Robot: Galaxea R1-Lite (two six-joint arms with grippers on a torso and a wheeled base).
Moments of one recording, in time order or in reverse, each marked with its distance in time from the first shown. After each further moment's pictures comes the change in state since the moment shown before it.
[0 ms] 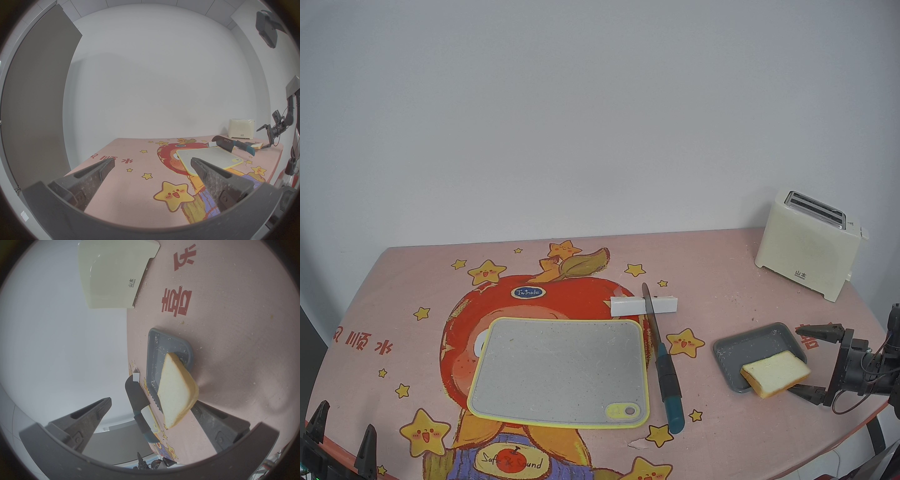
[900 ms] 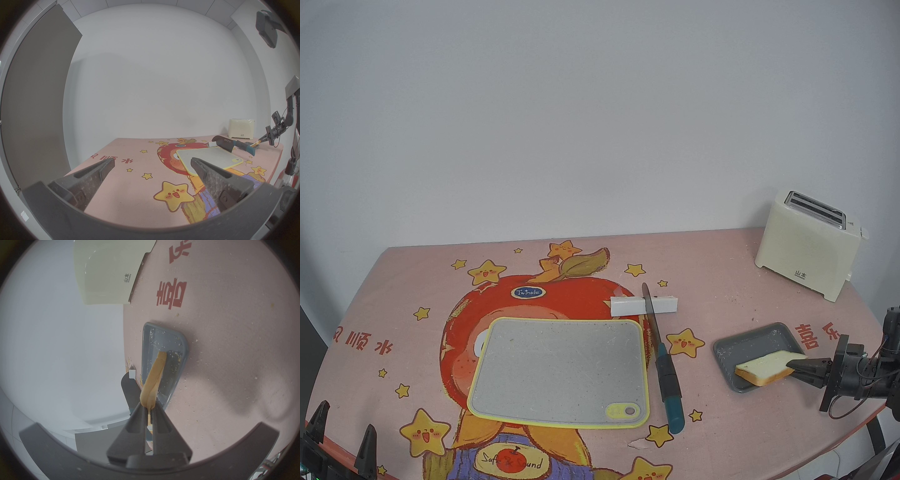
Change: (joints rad) left arm -0.001 0.000 0.000 0.000 0.000 0.000; right arm 0.029 0.023 0.013 0.001 -0.001 -0.012
